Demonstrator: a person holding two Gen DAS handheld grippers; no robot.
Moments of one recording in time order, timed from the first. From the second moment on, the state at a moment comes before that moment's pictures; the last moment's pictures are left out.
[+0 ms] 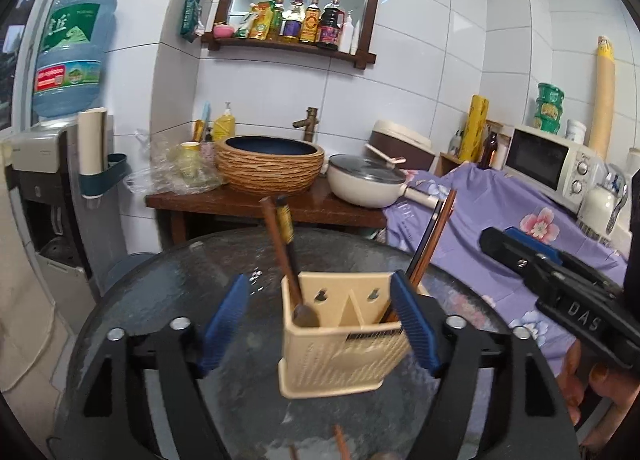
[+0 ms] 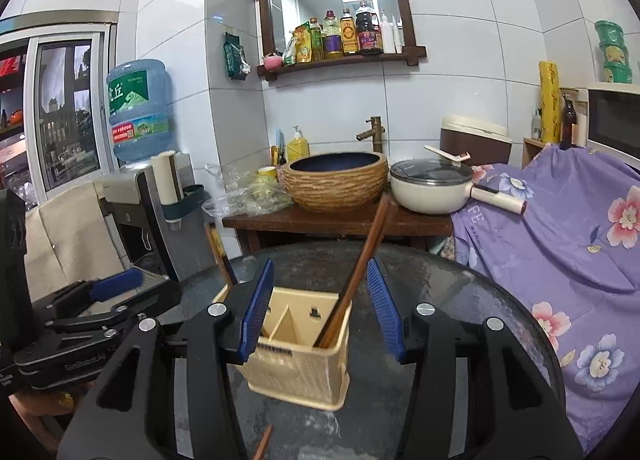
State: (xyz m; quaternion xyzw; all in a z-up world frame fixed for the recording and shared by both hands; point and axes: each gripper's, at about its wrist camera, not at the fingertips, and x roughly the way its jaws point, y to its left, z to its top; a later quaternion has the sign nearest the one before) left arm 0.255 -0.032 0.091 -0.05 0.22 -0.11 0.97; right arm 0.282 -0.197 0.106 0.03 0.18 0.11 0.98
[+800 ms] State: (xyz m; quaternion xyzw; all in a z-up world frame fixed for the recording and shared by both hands) left arm 0.202 0.001 -0.047 -0.01 0.41 -0.08 0.91; right arm 0.221 -0.156 -0.067 -0.02 0.44 0.13 0.89
